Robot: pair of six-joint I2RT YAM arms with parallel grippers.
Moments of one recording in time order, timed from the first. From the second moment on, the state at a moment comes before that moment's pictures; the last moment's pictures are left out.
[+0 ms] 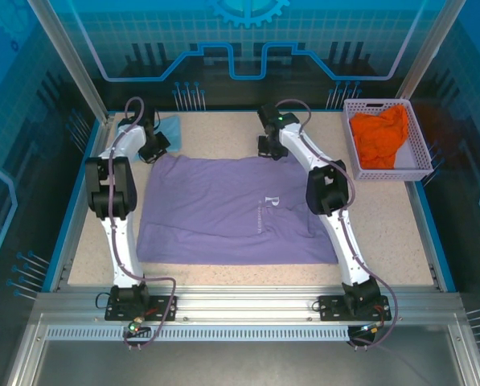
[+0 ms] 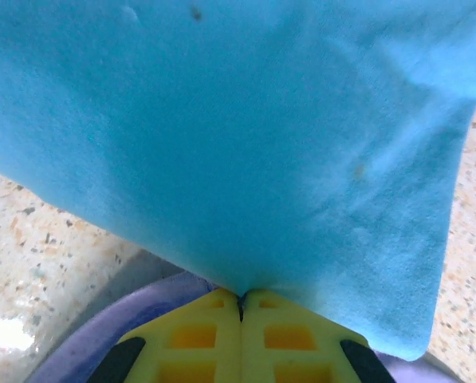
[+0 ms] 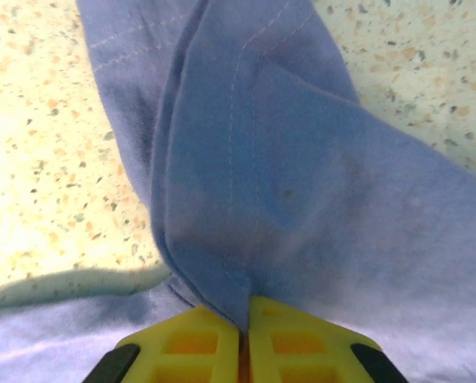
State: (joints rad) left arm 0.09 2.21 1.82 -0.78 0.03 -0.64; right arm 0.39 2.61 2.48 -1.10 0.06 0.47
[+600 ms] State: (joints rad) left arm 0.10 2.21 1.76 -0.73 0.04 -0.63; right arm 0.38 2.40 2.32 -1.07 0.04 0.38
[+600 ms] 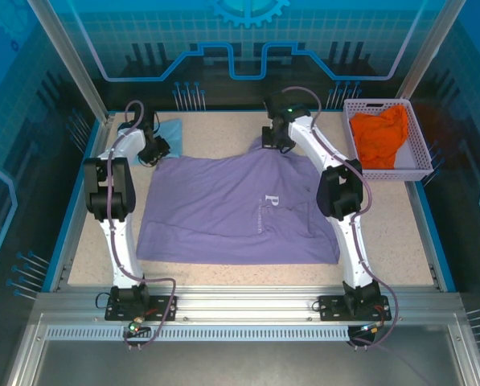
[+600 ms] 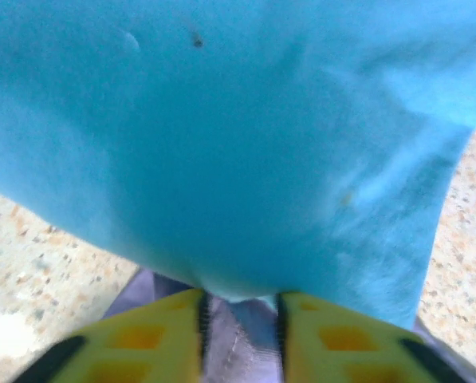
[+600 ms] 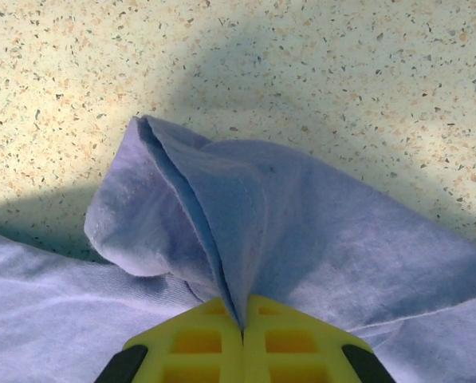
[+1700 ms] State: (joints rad) left arm 0.24 2.69 2.55 -0.98 0.08 -0.69; right arm 0.34 2.43 2.30 -1.03 -0.03 0.41
